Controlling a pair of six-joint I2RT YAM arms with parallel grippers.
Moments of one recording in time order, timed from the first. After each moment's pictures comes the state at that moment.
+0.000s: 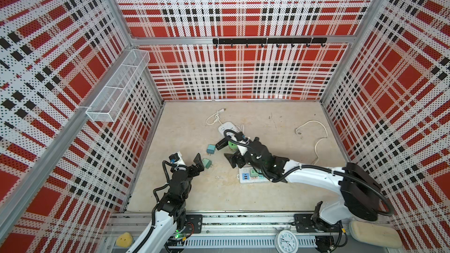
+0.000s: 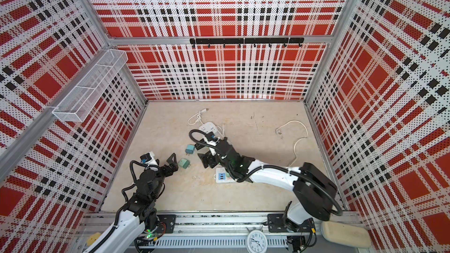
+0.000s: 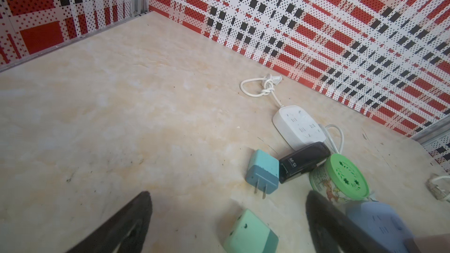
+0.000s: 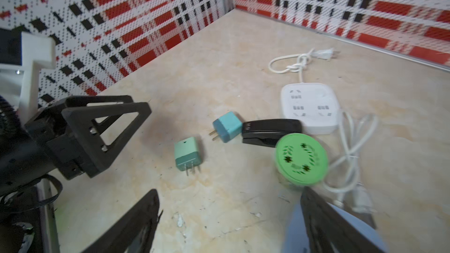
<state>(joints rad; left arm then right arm) -0.31 0.47 0.01 0.19 -0.34 -0.49 1.03 1.60 0.96 0.20 0.13 0.19</state>
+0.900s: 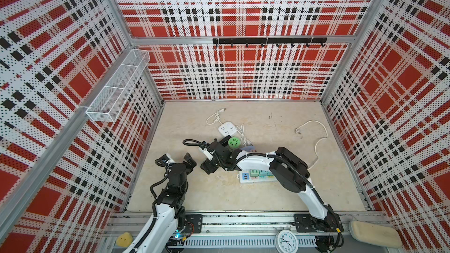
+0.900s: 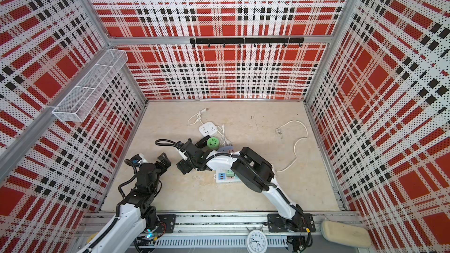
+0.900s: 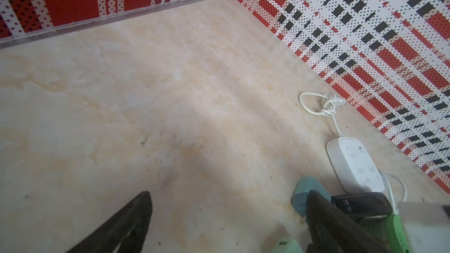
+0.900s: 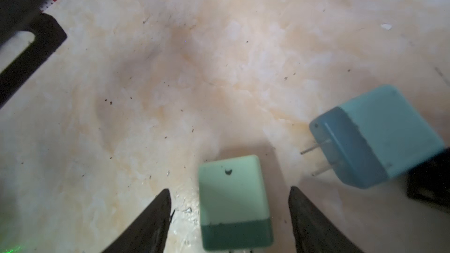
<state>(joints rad) -0.17 0.60 0.09 0.05 -0.43 -0.74 1.07 2.26 1.58 -0.11 -0.09 0.21</state>
